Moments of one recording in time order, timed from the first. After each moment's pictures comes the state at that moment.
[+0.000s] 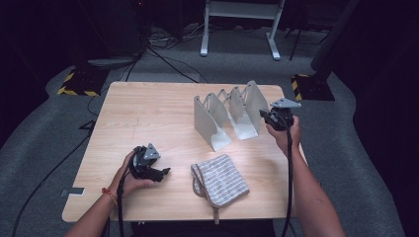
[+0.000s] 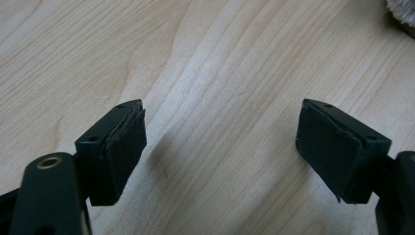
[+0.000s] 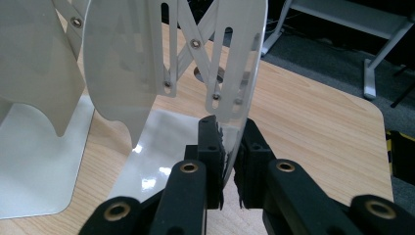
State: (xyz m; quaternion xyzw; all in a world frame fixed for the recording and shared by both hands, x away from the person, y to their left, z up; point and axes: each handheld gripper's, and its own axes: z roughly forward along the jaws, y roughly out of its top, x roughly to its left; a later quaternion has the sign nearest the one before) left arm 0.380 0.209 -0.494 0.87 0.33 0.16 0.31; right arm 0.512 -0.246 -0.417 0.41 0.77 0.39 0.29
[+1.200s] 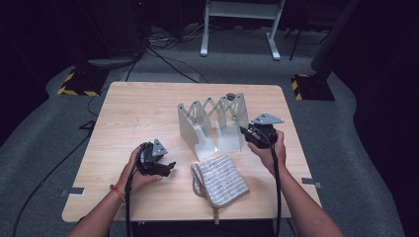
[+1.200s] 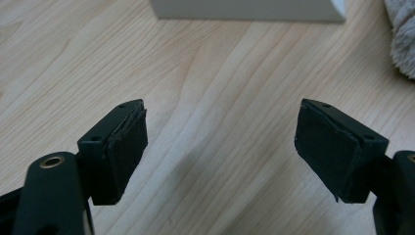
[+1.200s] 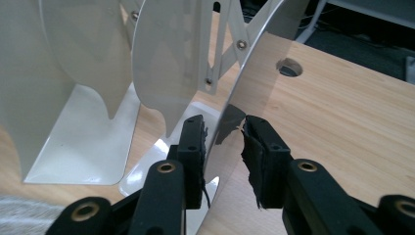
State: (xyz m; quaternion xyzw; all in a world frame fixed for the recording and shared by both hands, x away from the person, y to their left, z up) left arm 0.387 0.183 -0.483 0.86 0.34 0.20 0.31; right arm 0.443 -0.182 -0.415 0.39 0.79 0.40 0.26
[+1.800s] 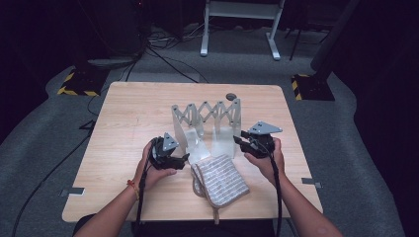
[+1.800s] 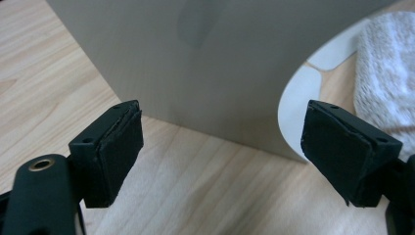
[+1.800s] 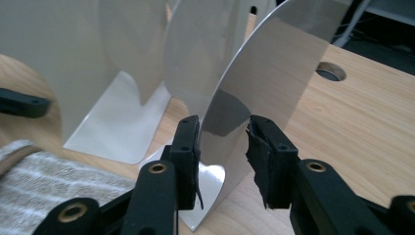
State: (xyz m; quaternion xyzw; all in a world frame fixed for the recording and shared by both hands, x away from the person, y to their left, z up) left arm 0.399 0.145 -0.476 0.82 0.37 0.23 0.37; right arm 0.414 -0.172 -0.416 0.34 0.81 0.43 0.23
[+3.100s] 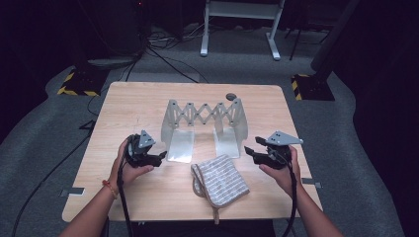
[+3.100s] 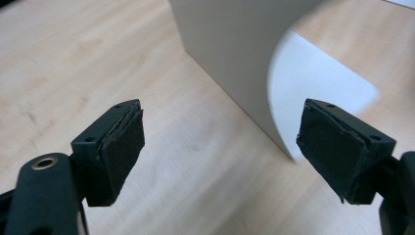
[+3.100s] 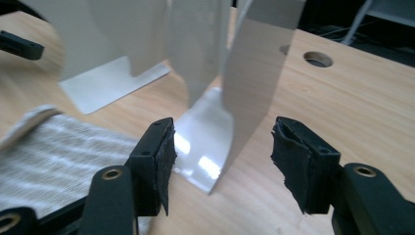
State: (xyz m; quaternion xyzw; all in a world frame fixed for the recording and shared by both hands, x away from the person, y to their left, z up) left arm 0.392 0.222 -0.467 0.83 0.37 0.23 0.34; right arm 0.381 -0.218 -0.418 0.34 0.80 0.45 0.21
